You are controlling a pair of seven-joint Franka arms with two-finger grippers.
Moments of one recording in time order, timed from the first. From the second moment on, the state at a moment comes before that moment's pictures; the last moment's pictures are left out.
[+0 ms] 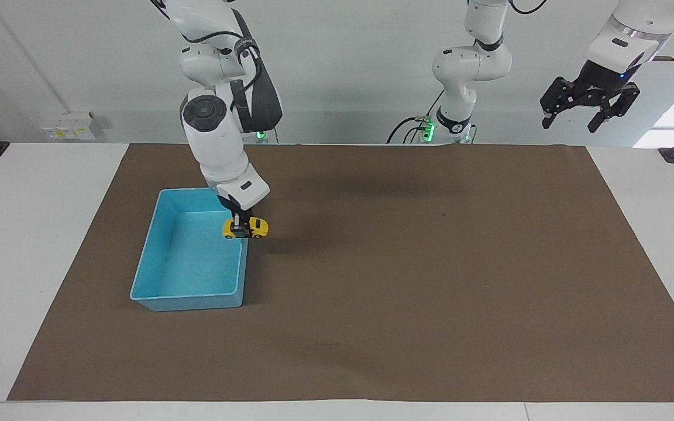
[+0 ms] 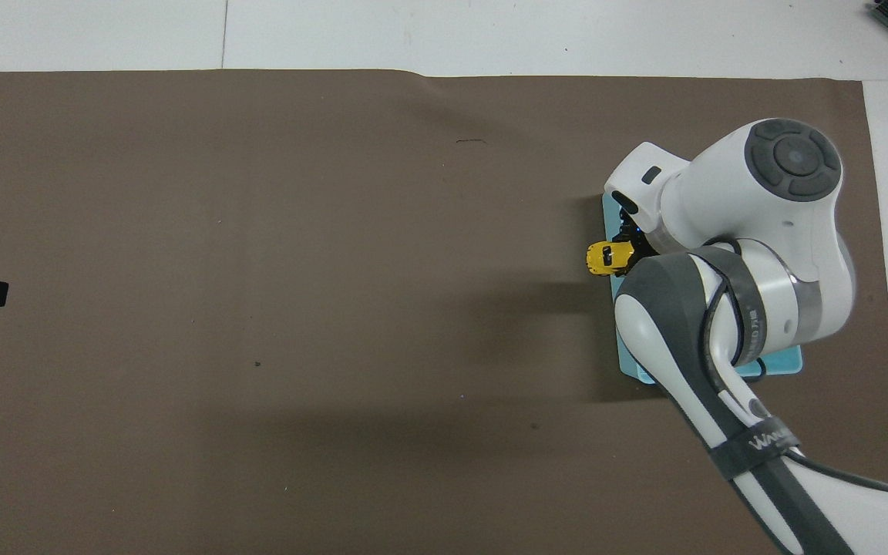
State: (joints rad) left arm 0.04 -0.12 -0.06 -1.55 -0.03 1.46 0.13; right arm 0.22 0.19 0.00 -1.80 0.01 1.97 -1.38
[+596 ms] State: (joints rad) left arm 0.04 -0.12 -0.06 -1.55 -0.03 1.46 0.13; right arm 0.08 0.16 0.00 -1.86 0.01 1.95 -1.60
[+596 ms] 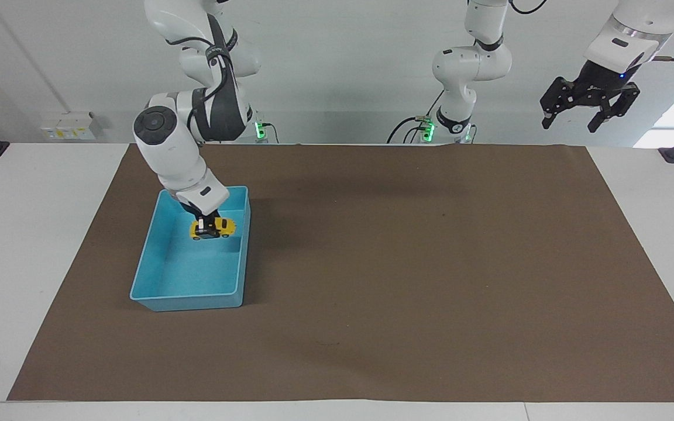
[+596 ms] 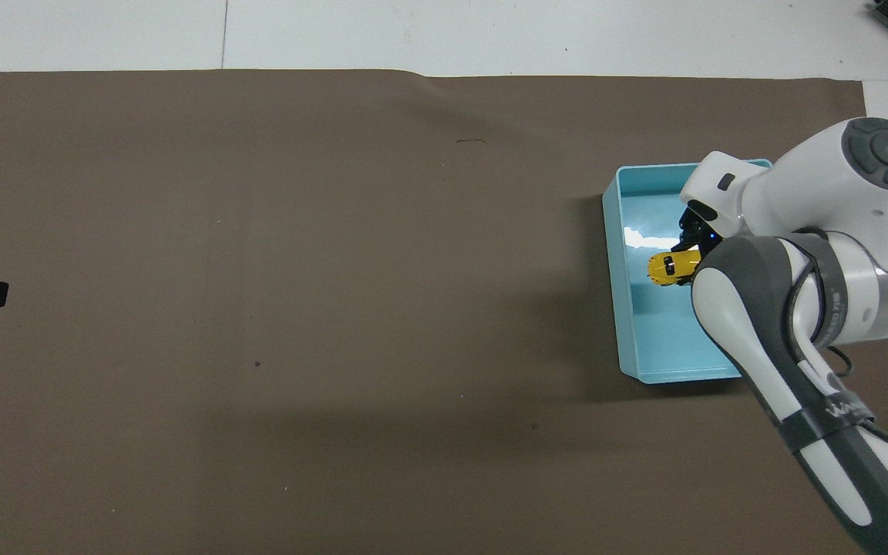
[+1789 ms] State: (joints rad) left arm 0.04 -0.12 -0.06 -1.55 -0.03 1.46 0.13; right arm 0.01 0.09 0.00 -2.09 0.01 2.17 -1.67
